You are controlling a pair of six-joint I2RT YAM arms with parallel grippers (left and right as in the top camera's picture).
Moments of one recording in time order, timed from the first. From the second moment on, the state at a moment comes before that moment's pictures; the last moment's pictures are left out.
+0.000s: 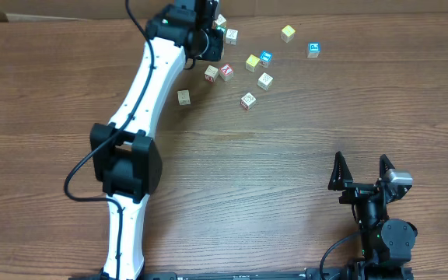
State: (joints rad) left arm -0.30 2.32 2.26 -0.91 0.12 -0.15; right arm -0.05 0.01 0.02 -0.03 -0.04 0.20
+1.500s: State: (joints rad) left arm -0.31 2.61 2.27 -0.46 0.00 -0.06; right arm -0.05 0.01 0.02 -0.03 -0.04 0.20
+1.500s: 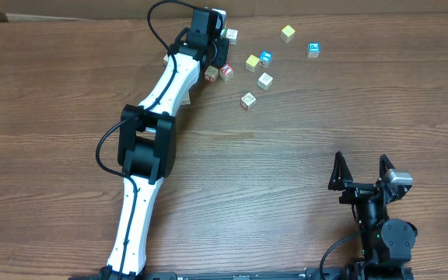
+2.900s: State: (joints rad) left arm -0.31 2.58 2.27 -0.52 0.00 -0.05; right arm -0.05 0.01 0.02 -0.03 -0.04 0.20
